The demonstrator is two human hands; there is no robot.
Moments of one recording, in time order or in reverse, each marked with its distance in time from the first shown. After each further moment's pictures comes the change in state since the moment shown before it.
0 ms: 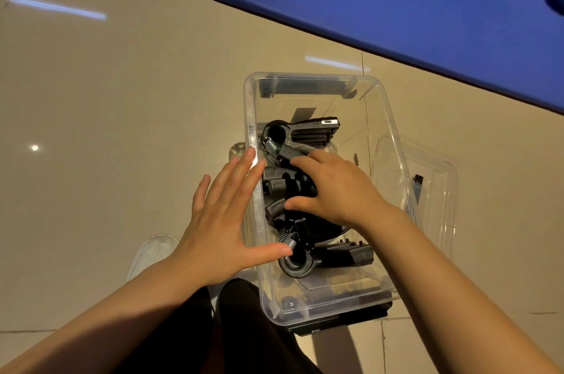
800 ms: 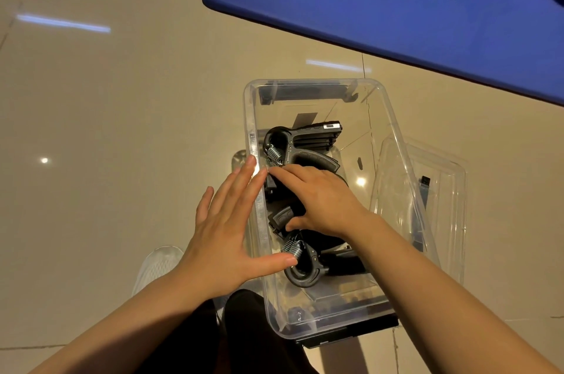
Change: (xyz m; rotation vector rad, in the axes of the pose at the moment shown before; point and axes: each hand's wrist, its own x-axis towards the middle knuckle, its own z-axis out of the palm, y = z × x) left_hand 0.001 0.000 0.000 -0.049 -0.010 -0.018; right_hand 0.021 0.004 0.040 -0.043 0.048 -0.191
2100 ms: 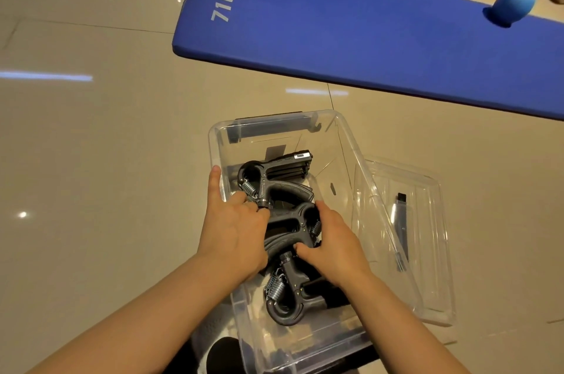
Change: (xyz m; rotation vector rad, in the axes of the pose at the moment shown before) left_hand 0.076 0.046 -0.007 0.920 -0.253 0.062; right_hand -0.052 0.011 0.018 0.567 0.176 0.644
